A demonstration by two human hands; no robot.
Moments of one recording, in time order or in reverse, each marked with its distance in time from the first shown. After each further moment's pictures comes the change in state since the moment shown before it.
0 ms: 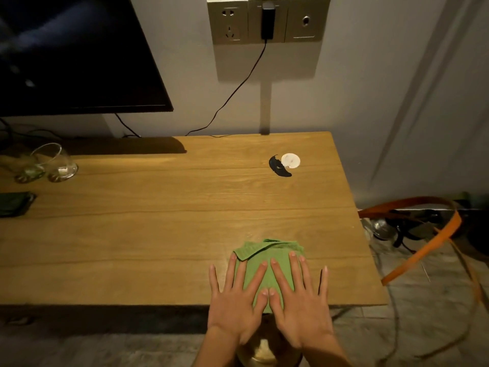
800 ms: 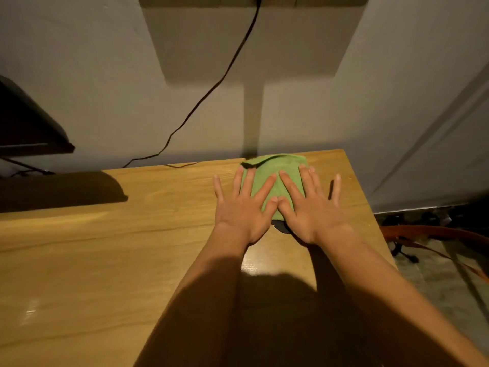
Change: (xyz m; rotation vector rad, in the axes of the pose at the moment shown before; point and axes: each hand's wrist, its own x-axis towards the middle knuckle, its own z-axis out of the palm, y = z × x) left_hand 0.374 -0.029 -0.105 0.017 0.170 0.149; right_hand 0.357 0.079 -0.079 -0.147 0.091 0.103
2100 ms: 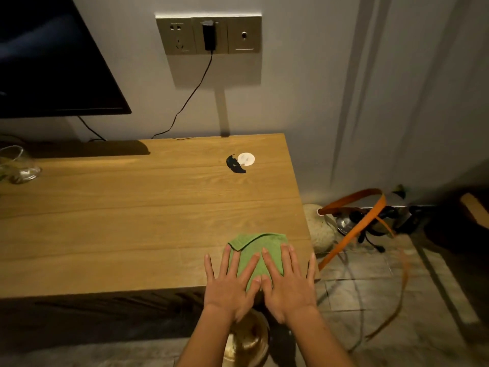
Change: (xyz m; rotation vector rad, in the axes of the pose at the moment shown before) left_hand -0.353 0.186 0.048 0.059 -0.268 -0.111; right_hand -0.384 0.045 0.033 0.011 -0.207 -0.029
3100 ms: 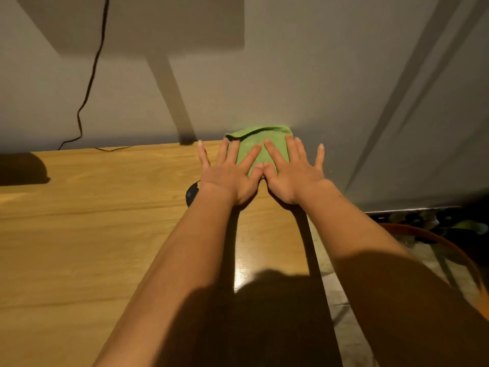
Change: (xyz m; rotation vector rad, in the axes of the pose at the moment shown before) left_hand 0.402 -0.029 -0.154 0.031 0.236 -0.012; right_hand 0.404 0.090 -0.127 0.074 0.152 -0.014
